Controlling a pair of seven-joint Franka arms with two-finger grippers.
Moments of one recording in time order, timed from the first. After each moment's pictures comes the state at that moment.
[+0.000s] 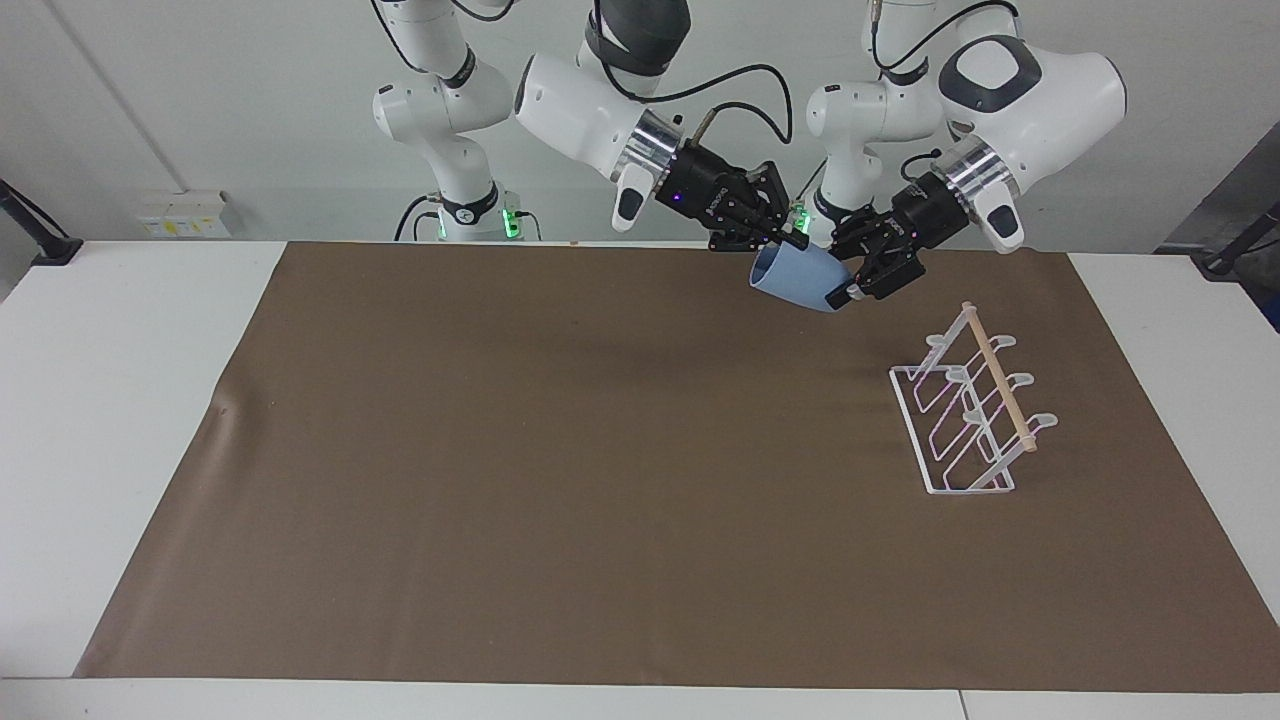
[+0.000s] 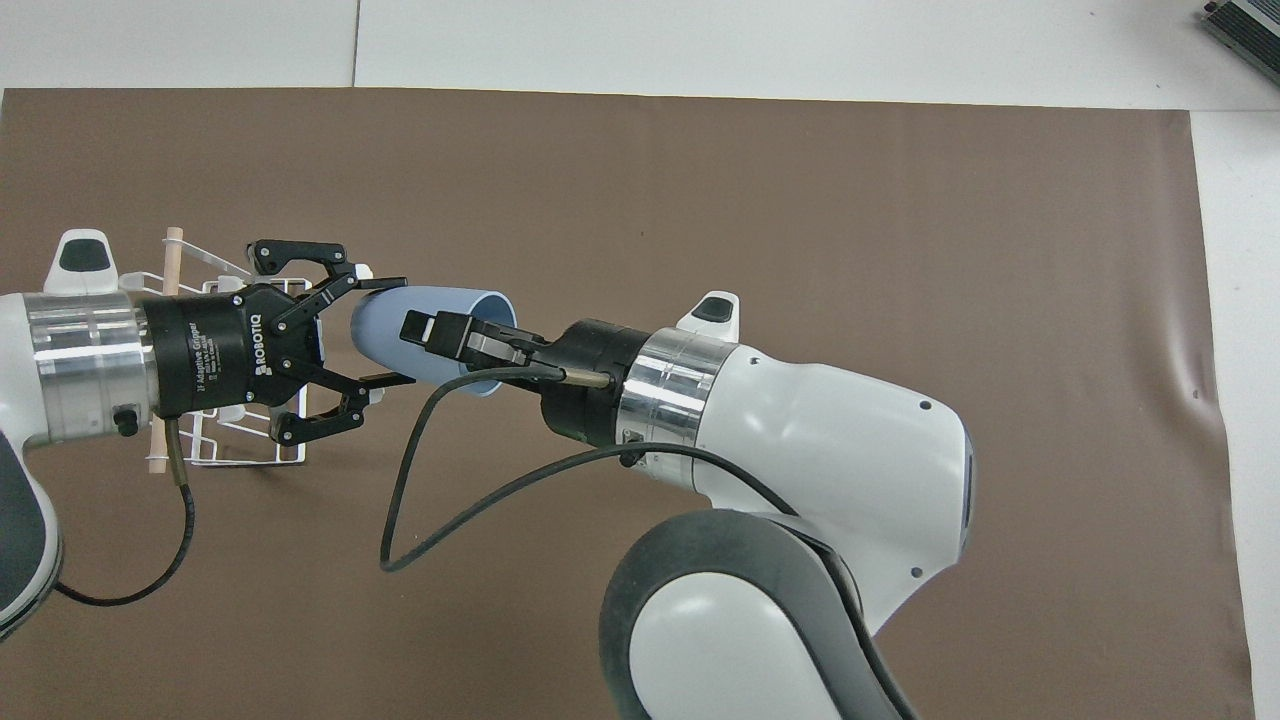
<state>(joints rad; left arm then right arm) -0.05 -0.22 -0.14 -2.09 -0.99 2.08 -1.18 0.34 0.09 0.39 -1.80 1.28 2.68 0.01</state>
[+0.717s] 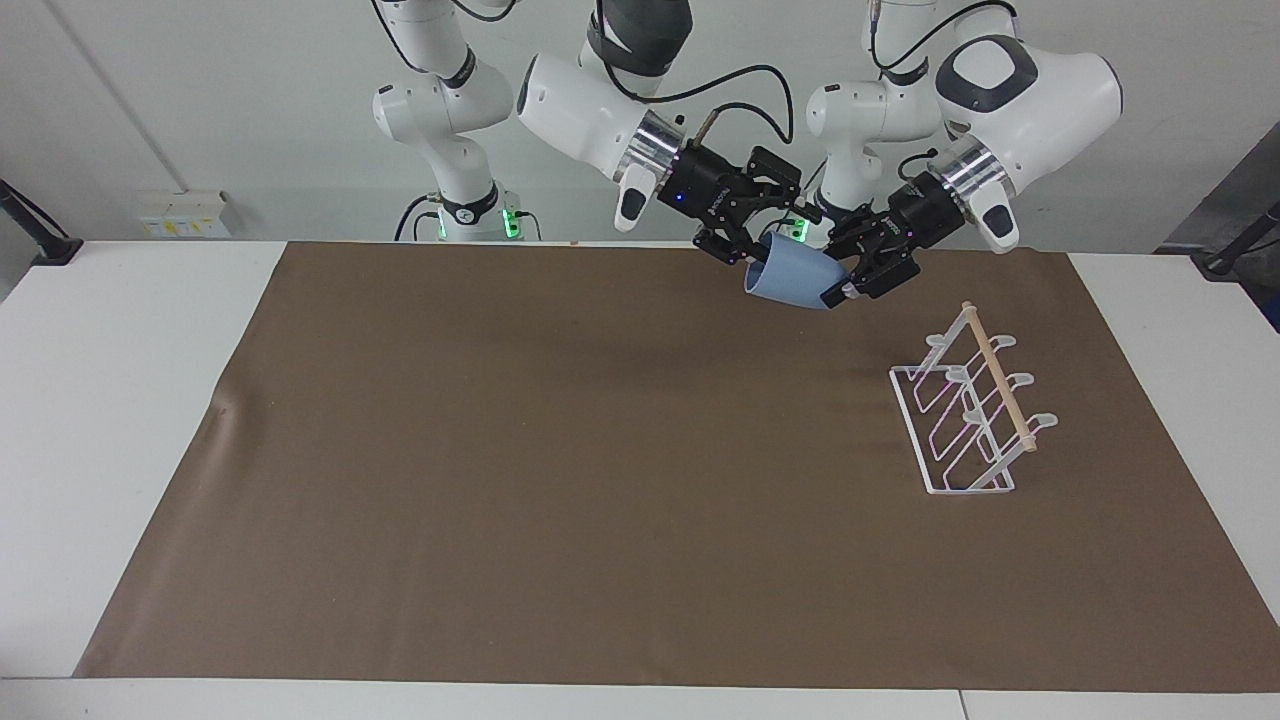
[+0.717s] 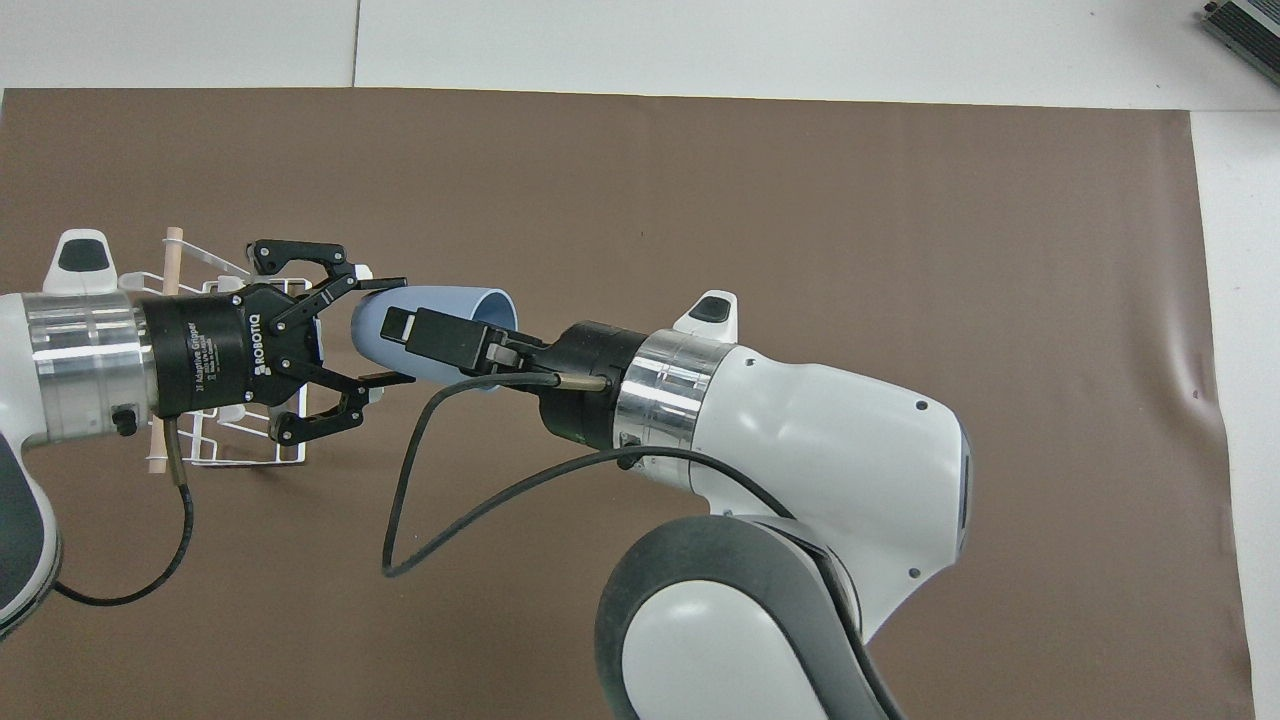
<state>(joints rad) -0.05 -0.22 -0.14 -2.09 -0.99 2.09 -1.18 0.34 0.09 0.39 -1.80 1.22 2.66 0.01</state>
